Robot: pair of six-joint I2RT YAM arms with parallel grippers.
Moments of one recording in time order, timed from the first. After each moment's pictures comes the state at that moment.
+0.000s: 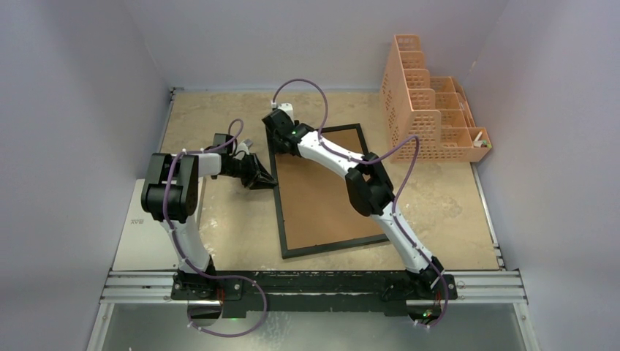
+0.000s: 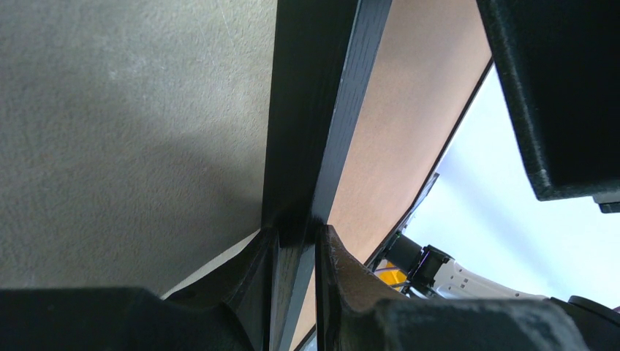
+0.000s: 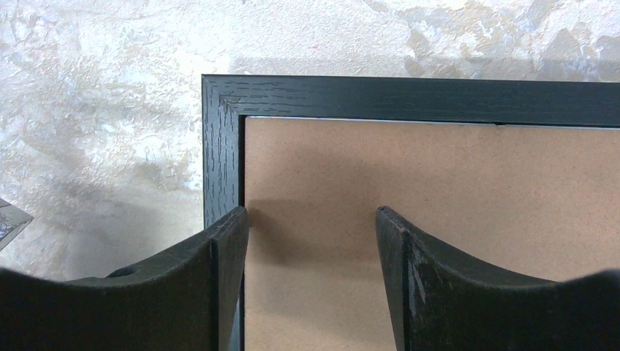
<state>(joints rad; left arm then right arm) -0.08 1.91 0.98 -0.21 0.79 -0.62 0.78 2.53 2.26 -0.61 0.34 0.48</state>
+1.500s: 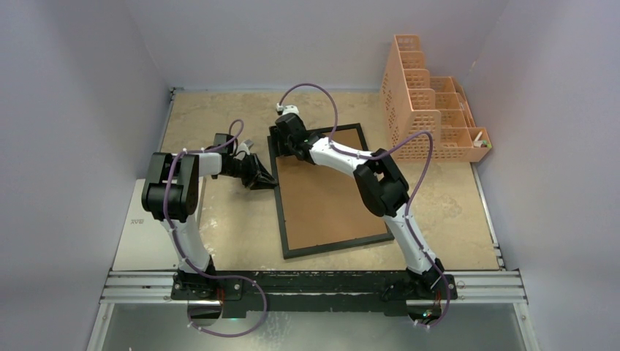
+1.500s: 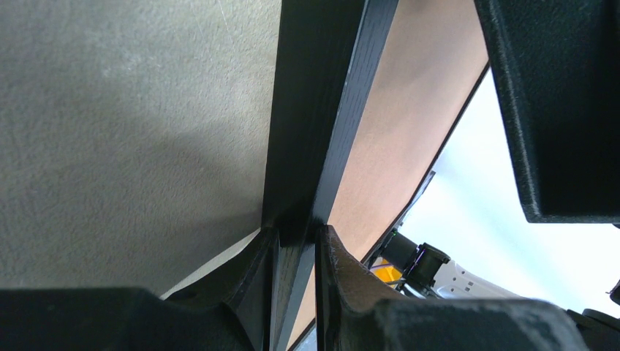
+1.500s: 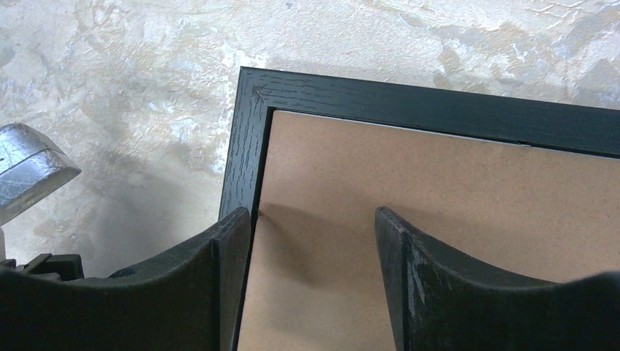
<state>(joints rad) -0.08 1.92 0.98 -0.22 0.80 -0.62 0.76 2.37 1.87 -0.25 0.18 0.41</state>
